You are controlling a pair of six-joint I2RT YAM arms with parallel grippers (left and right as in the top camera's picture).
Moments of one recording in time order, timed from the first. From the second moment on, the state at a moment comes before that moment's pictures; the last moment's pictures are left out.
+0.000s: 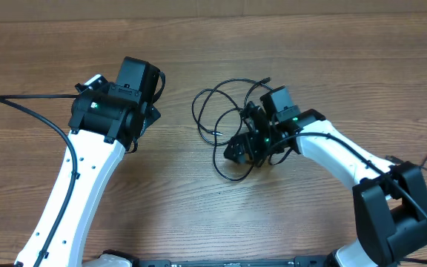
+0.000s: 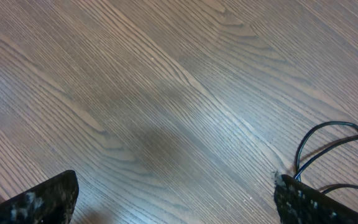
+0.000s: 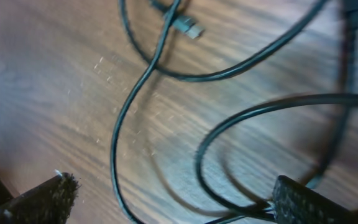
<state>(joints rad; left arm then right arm) -0.30 1.44 1.49 -1.34 -0.45 -0.99 0.43 1.73 1.05 -0.59 -0.49 0.10</state>
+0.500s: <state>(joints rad) -0.30 1.44 1.49 -1.34 -0.45 -0.99 0.52 1.73 1.05 -0.61 -0.49 0.12</state>
